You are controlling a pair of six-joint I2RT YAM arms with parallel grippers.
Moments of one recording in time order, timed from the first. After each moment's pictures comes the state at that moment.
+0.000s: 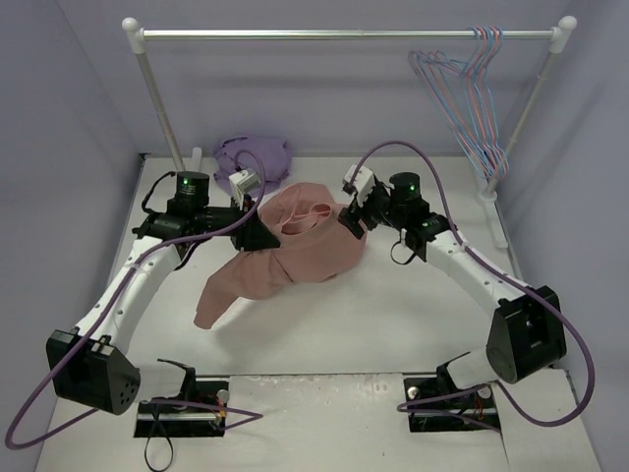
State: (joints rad) left arm -0.27 1.28 1.19 -0.56 0.99 0.01; right arm 0.41 1.42 1.03 -0.04 -0.40 -0.48
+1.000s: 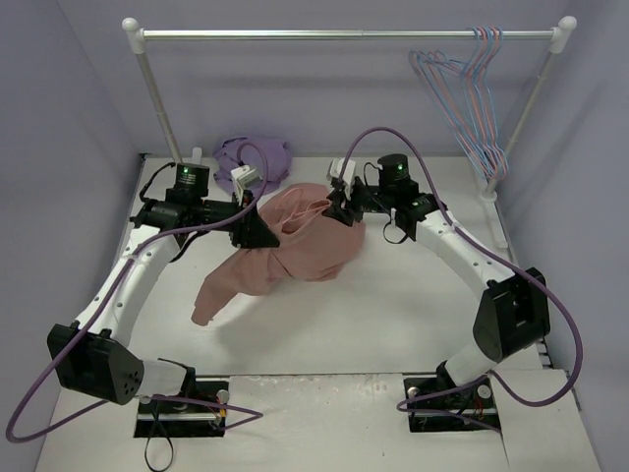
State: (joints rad) left arm -0.27 1.33 1.32 -0.74 1.07 0.11; right arm 0.43 1.57 1.25 -0.16 -0.71 -0.57
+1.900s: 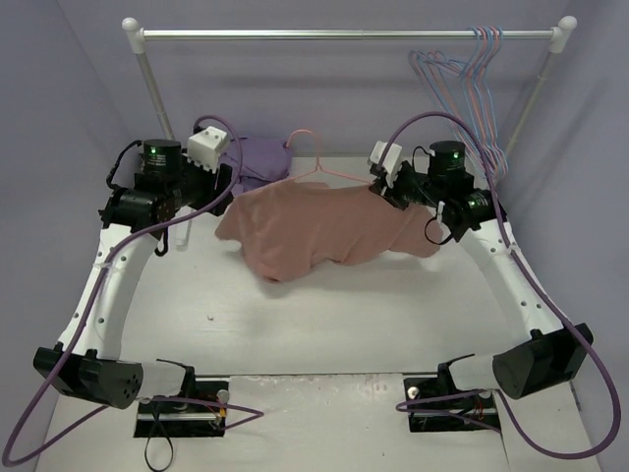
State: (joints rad) left arm -0.21 1.31 1.56 -0.84 0.26 0.18; right arm 0.29 1.34 1.37 -0.49 -0.58 -0.72
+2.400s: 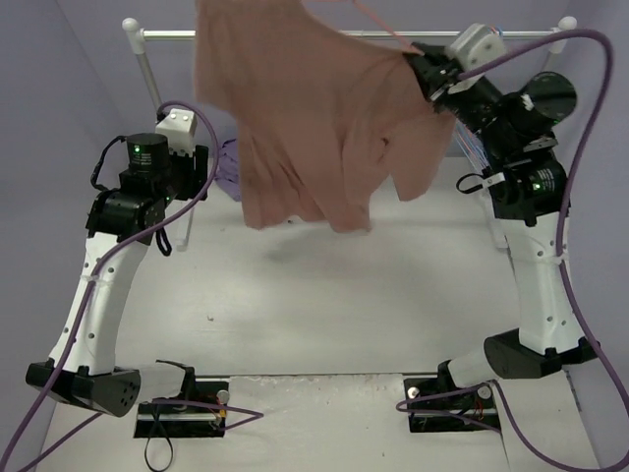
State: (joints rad) left arm -0.21 1.27 1.64 -0.83 -0.13 0.04; right arm 0.29 1.46 2.08 -0.29 -0.48 -0.47
